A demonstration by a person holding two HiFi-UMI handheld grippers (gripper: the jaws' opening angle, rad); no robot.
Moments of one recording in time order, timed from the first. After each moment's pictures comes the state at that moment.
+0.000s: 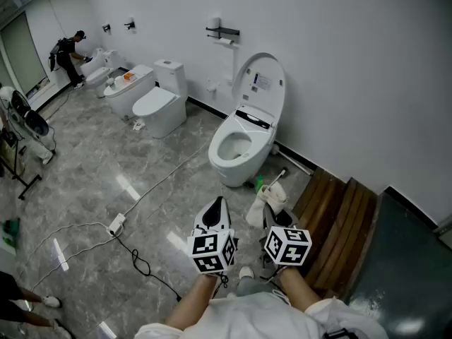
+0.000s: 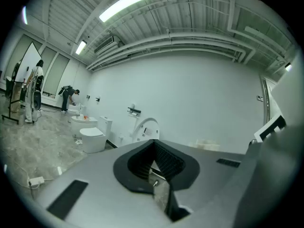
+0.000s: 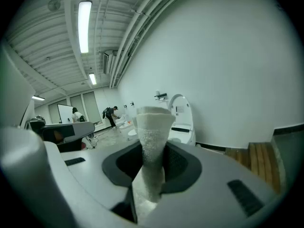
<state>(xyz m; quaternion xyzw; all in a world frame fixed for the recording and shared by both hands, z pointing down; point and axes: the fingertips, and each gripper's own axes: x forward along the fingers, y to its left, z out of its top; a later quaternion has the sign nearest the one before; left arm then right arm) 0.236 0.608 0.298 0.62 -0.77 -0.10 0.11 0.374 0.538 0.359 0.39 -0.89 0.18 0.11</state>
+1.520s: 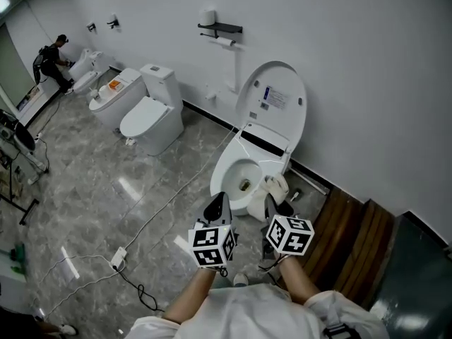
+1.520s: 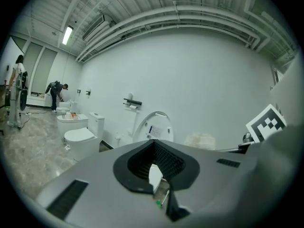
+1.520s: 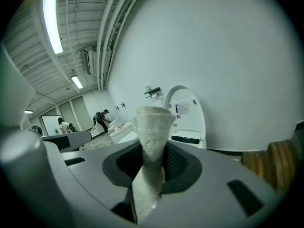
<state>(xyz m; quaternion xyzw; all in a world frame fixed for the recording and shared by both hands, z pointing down) 0.054 0.286 0.321 0.64 -0.75 -0.05 0.14 0.188 0.213 0.375 0.41 -0.87 0.24 0.10</state>
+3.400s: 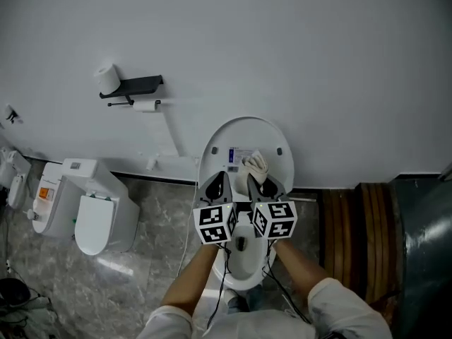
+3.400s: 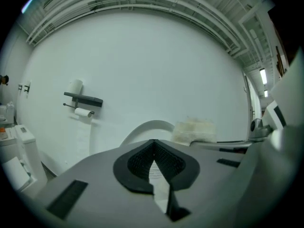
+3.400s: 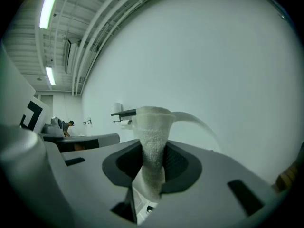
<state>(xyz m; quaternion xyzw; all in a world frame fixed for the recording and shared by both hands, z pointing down) -0.061 -0.213 0.308 0.82 -0.57 -0.02 0.08 0.033 -0.203 0.331 0.57 -0.81 0.11 0.02</state>
